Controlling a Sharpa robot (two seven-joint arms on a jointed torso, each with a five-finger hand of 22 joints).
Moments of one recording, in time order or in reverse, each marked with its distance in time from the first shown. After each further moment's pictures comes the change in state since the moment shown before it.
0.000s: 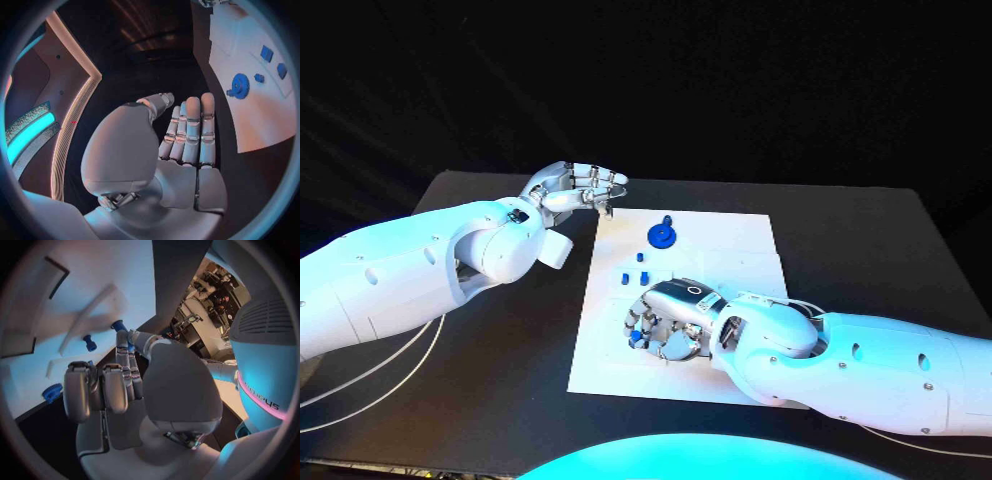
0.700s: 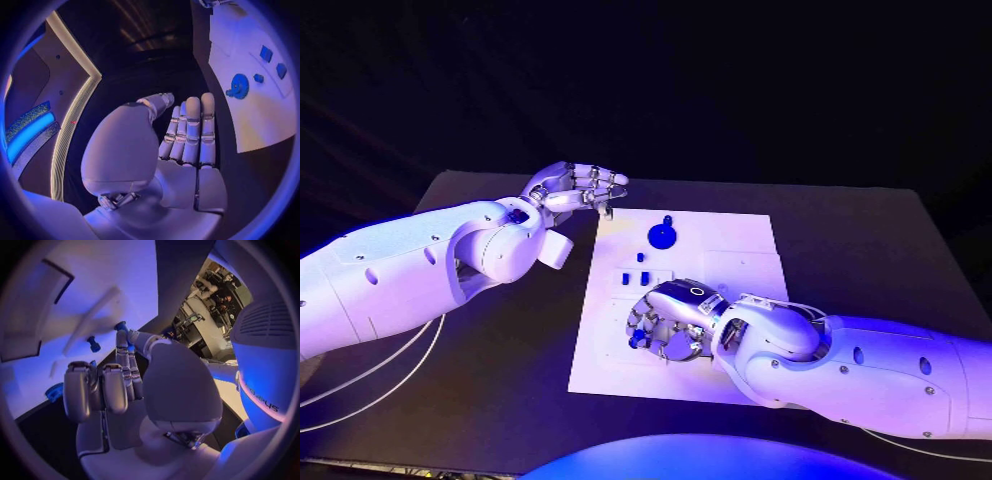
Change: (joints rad) left arm 0.000 -0.001 0.000 0.000 0.000 0.003 -0.003; left_hand 0.000 0.000 0.000 0.000 0.000 0.000 0.000 0.000 0.000 0.000 0.000 0.000 0.000 0.000 0.000 0.000 0.000 0.000 0.000 0.000 0.000 0.000; right arm -0.006 -0.002 -0.001 -0.001 -0.012 -0.015 -0.019; right_hand 0.000 0.000 0.003 -0.008 -0.002 -0.004 0.000 0.000 0.008 0.001 0.001 -0.004 0.001 0.000 0.000 0.000 -0.003 0.000 0.000 0.000 -0.005 0.000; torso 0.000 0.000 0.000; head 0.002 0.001
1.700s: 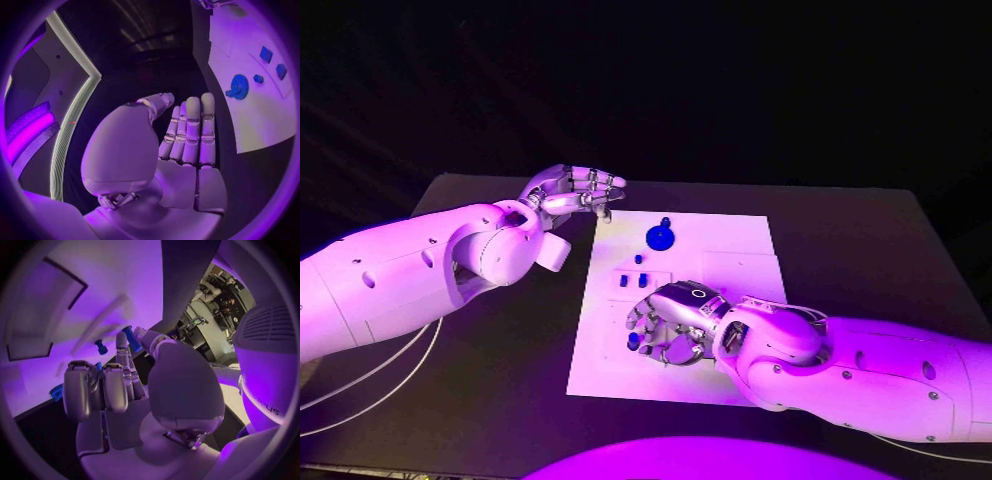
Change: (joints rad) left arm 0.000 0.000 0.000 0.000 0.000 0.003 -0.003; left_hand 0.000 0.000 0.000 0.000 0.000 0.000 0.000 0.000 0.000 -0.004 -0.004 -0.001 -0.001 0.000 0.000 0.000 -0.001 0.000 0.000 0.000 0.000 -0.001; right arm 0.000 -0.012 -0.001 0.012 -0.032 0.009 -0.045; right_hand -0.106 -0.078 -0.078 -0.022 0.045 -0.161 0.015 -0.108 0.029 -0.032 0.004 -0.027 0.036 0.000 0.000 -0.004 0.006 0.000 0.000 0.000 -0.014 0.000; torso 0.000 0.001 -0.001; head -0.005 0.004
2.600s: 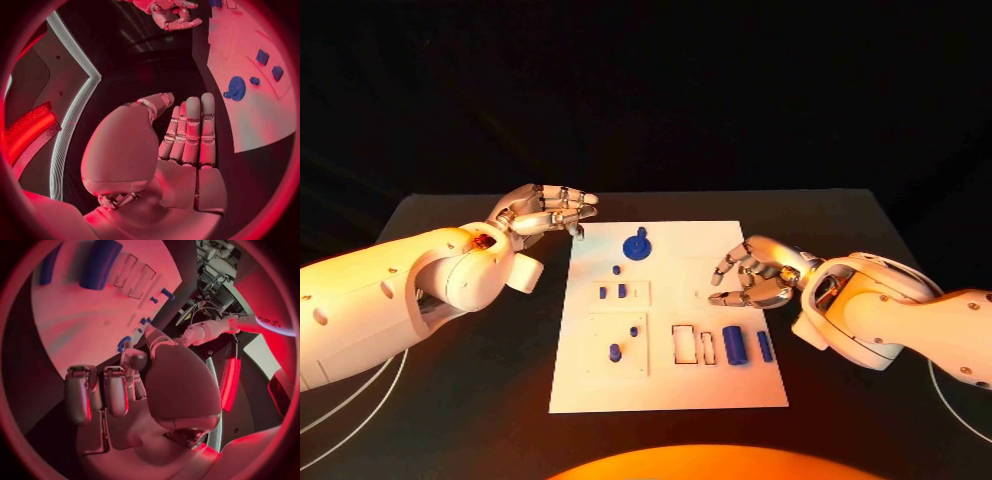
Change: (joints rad) left arm -0.004 -0.022 -0.015 0.015 0.000 0.003 -0.001; left_hand 0.000 0.000 -0.003 -0.003 0.000 0.000 0.000 0.000 -0.001 0.000 0.000 0.005 -0.001 0.000 0.000 0.000 -0.001 0.000 0.000 0.000 0.000 -0.001; right arm 0.145 -0.421 0.002 0.125 0.473 -0.038 -0.040; right_hand 0.010 0.058 -0.363 0.156 0.094 0.072 -0.026 0.141 0.076 0.158 -0.022 0.927 0.895 0.000 -0.011 0.072 0.081 -0.016 0.000 -0.007 0.109 0.001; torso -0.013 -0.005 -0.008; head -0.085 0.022
